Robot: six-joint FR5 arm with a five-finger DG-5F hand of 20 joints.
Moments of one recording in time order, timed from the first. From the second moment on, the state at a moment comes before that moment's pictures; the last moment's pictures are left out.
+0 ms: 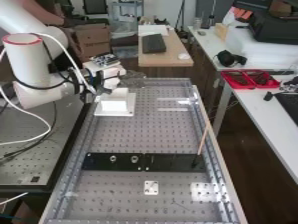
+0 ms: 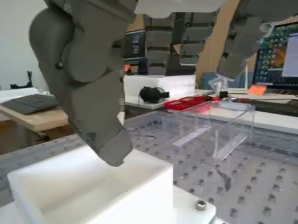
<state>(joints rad) 1.51 -1.88 -2.00 -2.57 -2.38 -0.85</state>
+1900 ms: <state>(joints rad) 1.48 -1.64 -1.81 -2.85 -1.60 -0.58</state>
